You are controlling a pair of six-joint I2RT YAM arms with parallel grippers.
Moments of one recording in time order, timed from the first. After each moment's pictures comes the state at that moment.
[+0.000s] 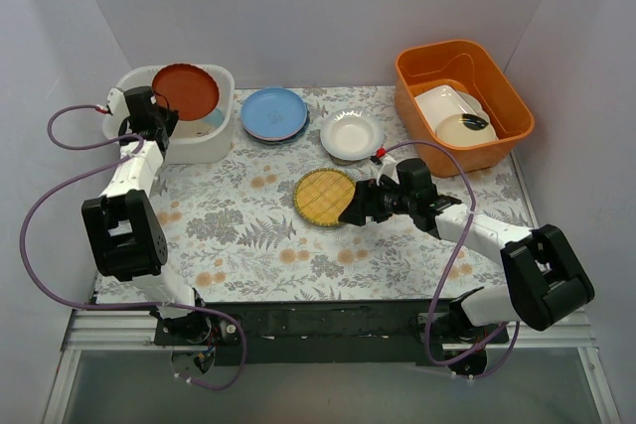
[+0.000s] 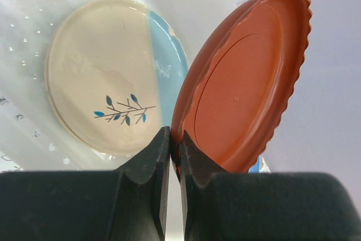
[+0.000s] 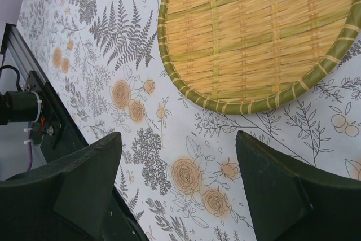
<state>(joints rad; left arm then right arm) 0.19 1.67 1.27 -0.07 -0.13 -0.92 0.52 1.36 0.63 0.12 -0.56 0.41</state>
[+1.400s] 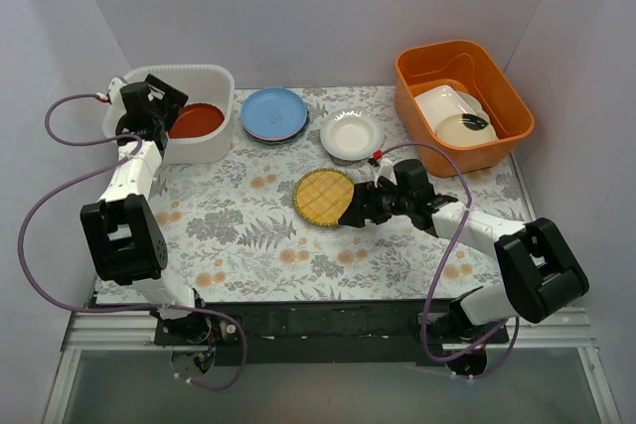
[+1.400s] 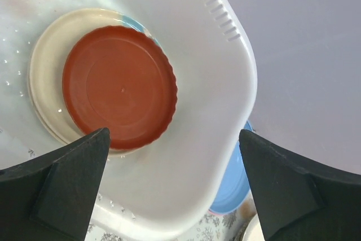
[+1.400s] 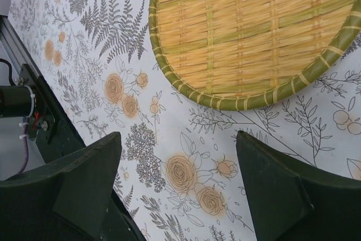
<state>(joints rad) 0.19 1.65 1.30 -0.05 -0.08 -0.81 0.52 1.40 0.63 0.11 -0.57 0.40</state>
